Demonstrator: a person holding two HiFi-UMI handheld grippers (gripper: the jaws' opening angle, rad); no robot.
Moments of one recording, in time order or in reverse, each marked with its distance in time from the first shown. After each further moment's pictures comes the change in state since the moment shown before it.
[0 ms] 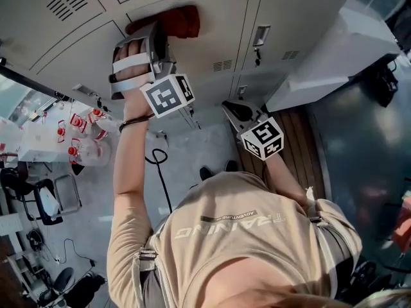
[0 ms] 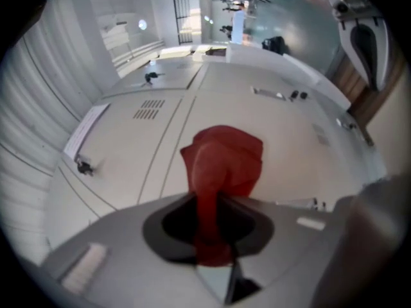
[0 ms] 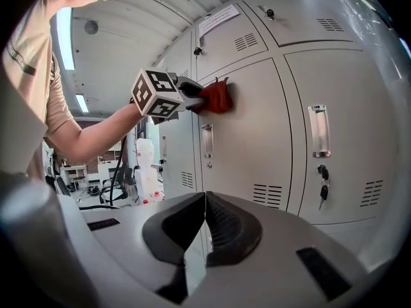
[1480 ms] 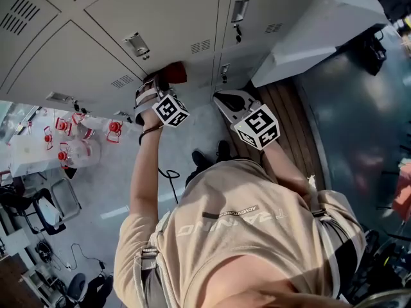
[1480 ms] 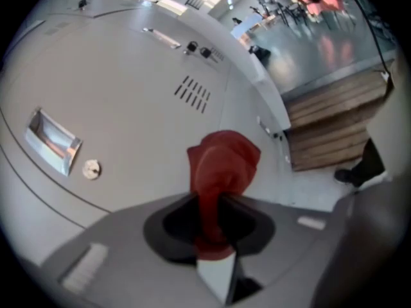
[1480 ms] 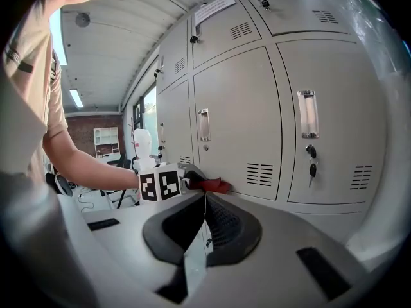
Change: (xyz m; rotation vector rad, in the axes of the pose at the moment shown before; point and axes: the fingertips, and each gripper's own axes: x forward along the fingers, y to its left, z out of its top) left arm -0.042 -0.342 -0.042 -0.220 0.159 -0.642; right arm -0.018 -0.002 -0.039 0.023 0.108 -0.021
